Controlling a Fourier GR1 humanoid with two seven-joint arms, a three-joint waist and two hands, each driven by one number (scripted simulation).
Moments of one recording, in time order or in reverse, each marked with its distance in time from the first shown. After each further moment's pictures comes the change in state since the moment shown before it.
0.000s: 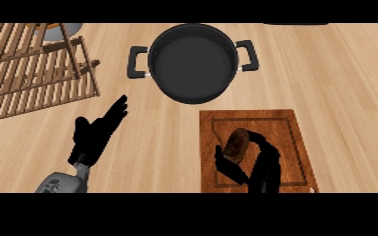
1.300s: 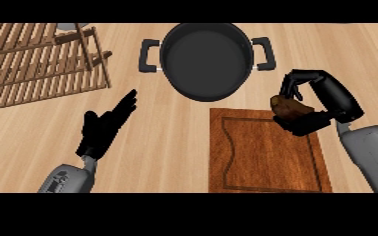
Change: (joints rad) left arm -0.054 -0.022 -0.018 0.000 -0.014 -0.029 0.014; right arm -0.463 -0.523 -0.255 0.079 -0.845 0.987 -0.999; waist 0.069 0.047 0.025
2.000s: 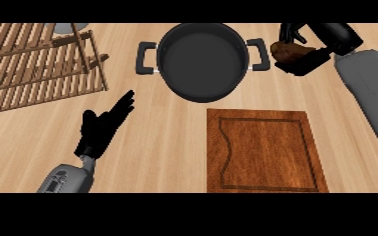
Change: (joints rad) left arm 0.002 -0.010 0.030 0.028 -0.015 -0.010 -0.001; right arm -0.536 0.017 -0.041 0.619 0.182 0.146 -0.266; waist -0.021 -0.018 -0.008
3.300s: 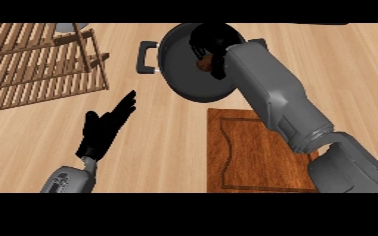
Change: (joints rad) left arm 0.015 -0.025 0.011 -0.038 -0.033 -0.007 0.028; right arm -0.406 0.447 0.335 0.473 0.548 -0.209 0.409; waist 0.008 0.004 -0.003
